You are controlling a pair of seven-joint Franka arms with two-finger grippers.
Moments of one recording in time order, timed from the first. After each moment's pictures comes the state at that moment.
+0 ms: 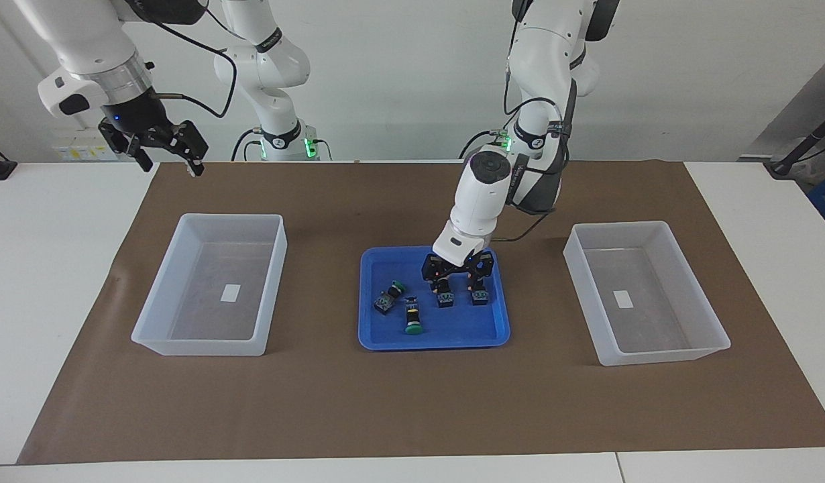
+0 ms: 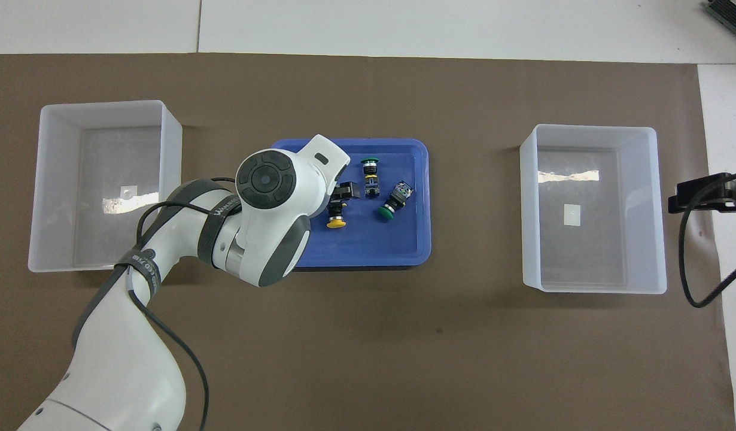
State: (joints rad) left arm -0.57 0.40 0.00 -1.81 -0.05 2.40 -0.58; right arm 0.01 -0.07 -0.07 -1.62 0.01 1.55 0.09
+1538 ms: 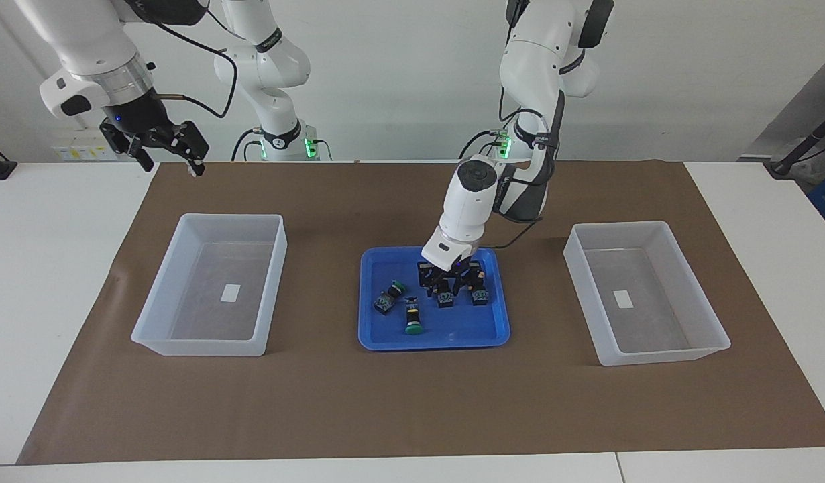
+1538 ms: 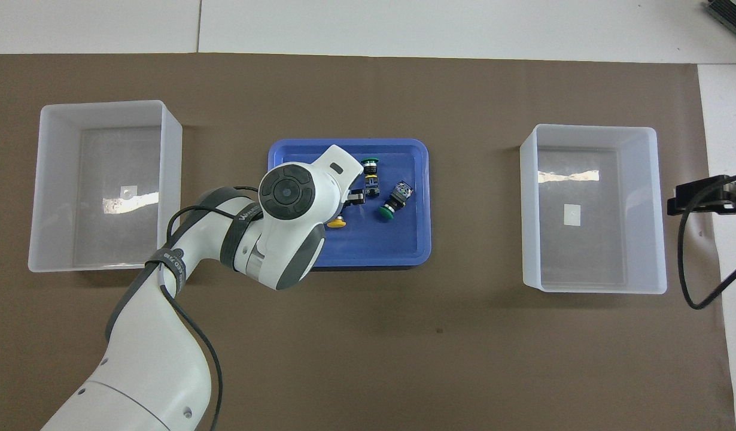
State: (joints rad) left arm -0.60 0.44 0.01 -1.83 -0.05 2.47 -0.58; right arm 0.01 -0.07 -0.07 -1.63 0.01 1.55 0.09
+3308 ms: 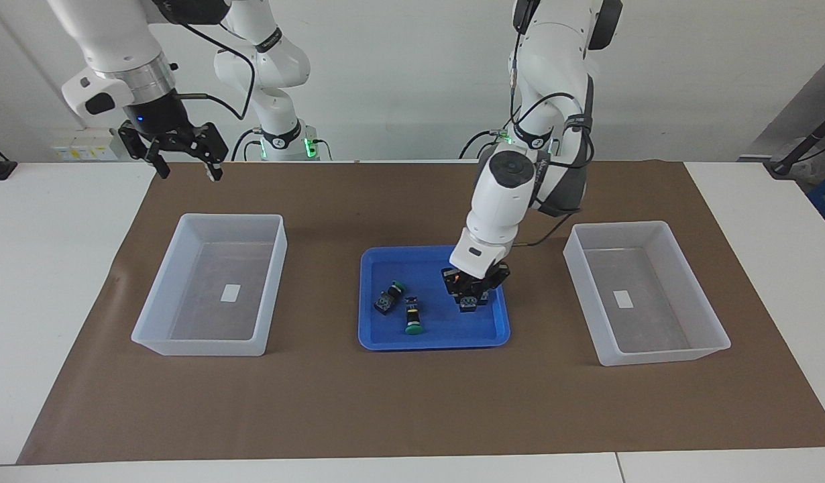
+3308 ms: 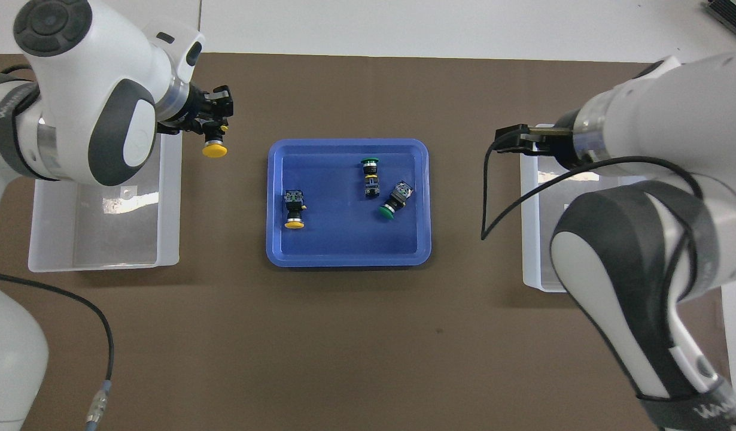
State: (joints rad) left arm -0.25 0.41 0.04 -1.39 -0.05 1.93 -0.44; right arm 0.12 0.15 0.18 -1.66 0.01 2.08 0.44
